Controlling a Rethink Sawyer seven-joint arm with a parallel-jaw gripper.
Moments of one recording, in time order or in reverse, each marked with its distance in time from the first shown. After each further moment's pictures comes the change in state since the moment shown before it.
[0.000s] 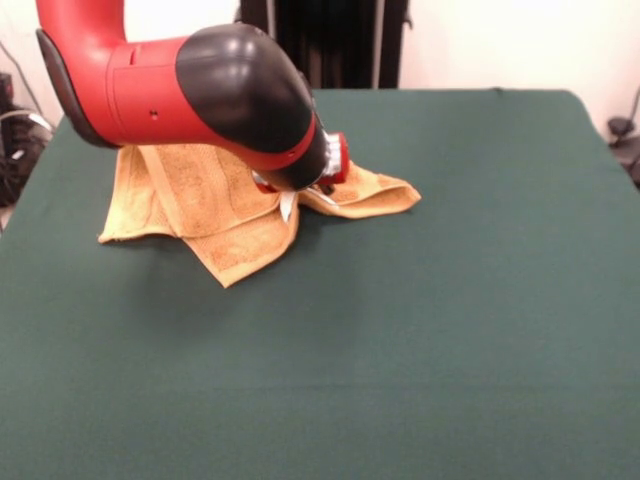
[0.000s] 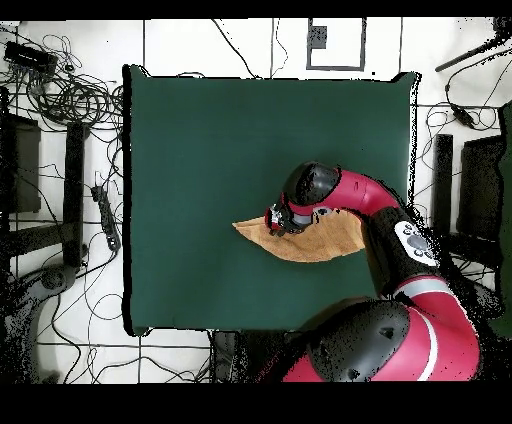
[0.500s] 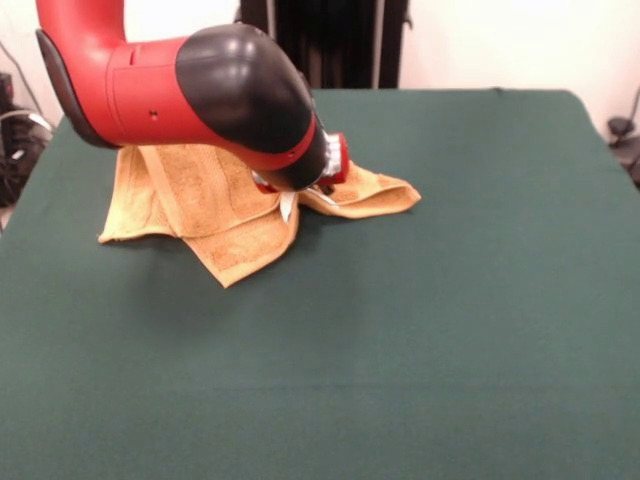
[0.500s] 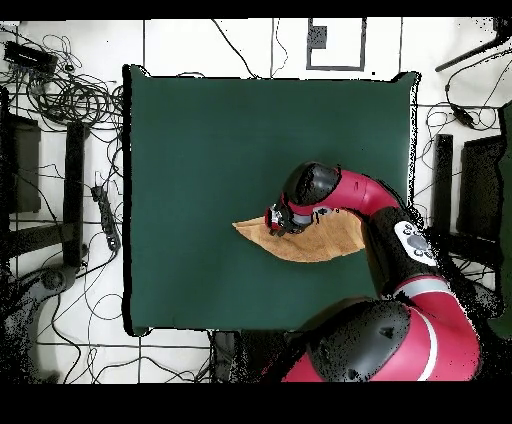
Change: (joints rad) arm 0.000 0.001 0.000 -0.001 0.000 0.001 0.000
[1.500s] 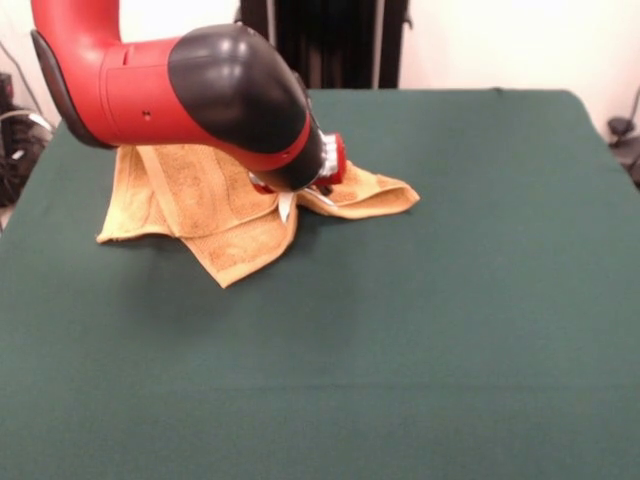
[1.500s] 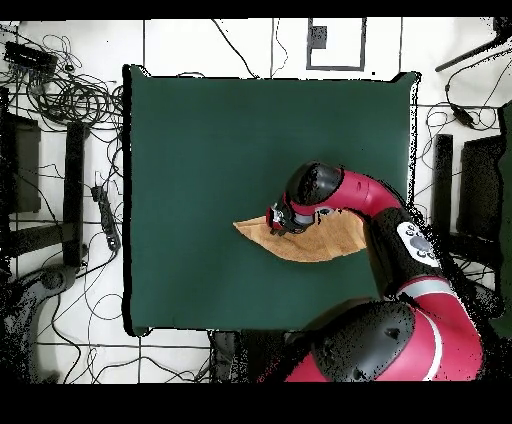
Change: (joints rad) arm -0.012 0.001 0.007 0.000 0.002 -0.001 0.000
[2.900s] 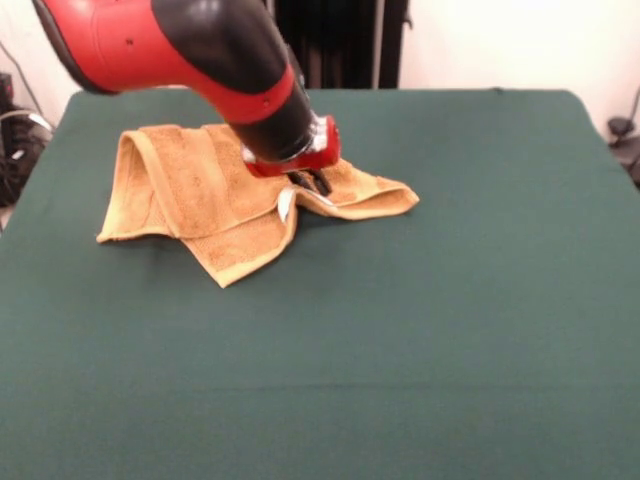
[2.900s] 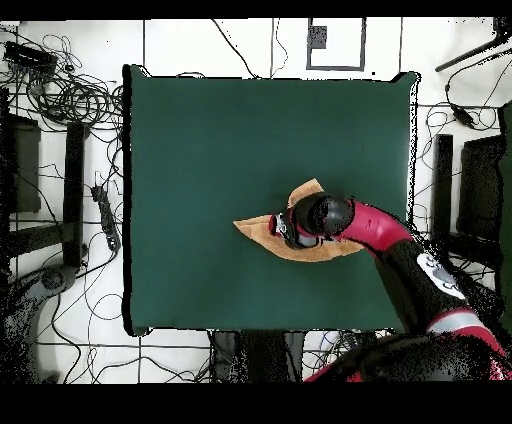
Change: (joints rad) arm -0.127 -0.109 0.047 0.286 0.016 -0.400 0.000
